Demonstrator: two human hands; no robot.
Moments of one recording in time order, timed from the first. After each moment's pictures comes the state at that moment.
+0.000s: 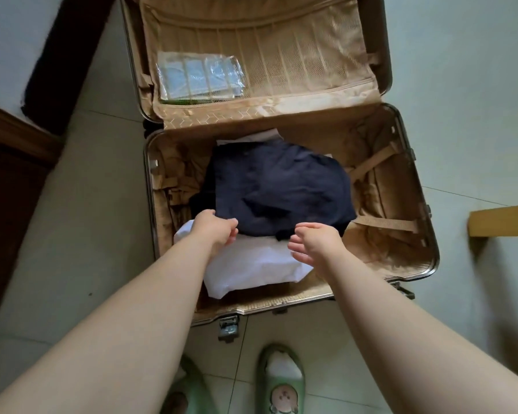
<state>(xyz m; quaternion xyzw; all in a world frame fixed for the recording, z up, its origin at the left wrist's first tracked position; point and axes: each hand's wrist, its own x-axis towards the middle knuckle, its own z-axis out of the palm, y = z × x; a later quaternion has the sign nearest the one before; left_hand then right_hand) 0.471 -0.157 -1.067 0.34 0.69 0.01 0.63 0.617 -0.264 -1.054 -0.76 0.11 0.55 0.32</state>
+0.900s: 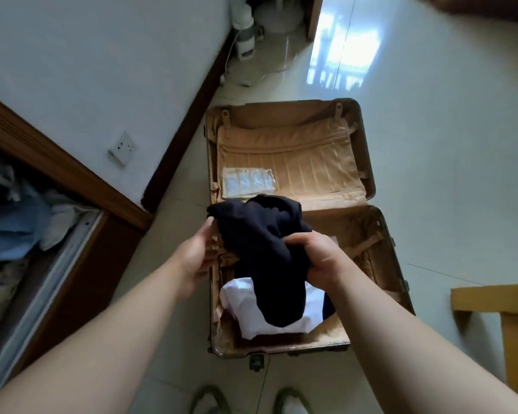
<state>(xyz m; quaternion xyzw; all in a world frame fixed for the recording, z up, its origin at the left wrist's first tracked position) 0.413 -0.112 -0.769 0.33 0.67 0.08 0.67 0.600 -0.184 -0.789 -0.58 -0.01 0.68 0.45</state>
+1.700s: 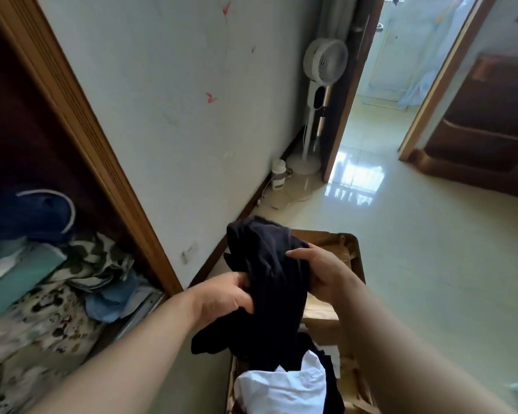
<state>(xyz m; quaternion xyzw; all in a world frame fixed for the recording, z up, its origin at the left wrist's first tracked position) 0.371 -0.117 -0.451 0.57 0.48 0.02 0.67 0.573 -0.133 -0.467 -0.56 -0.18 0.68 0.45</state>
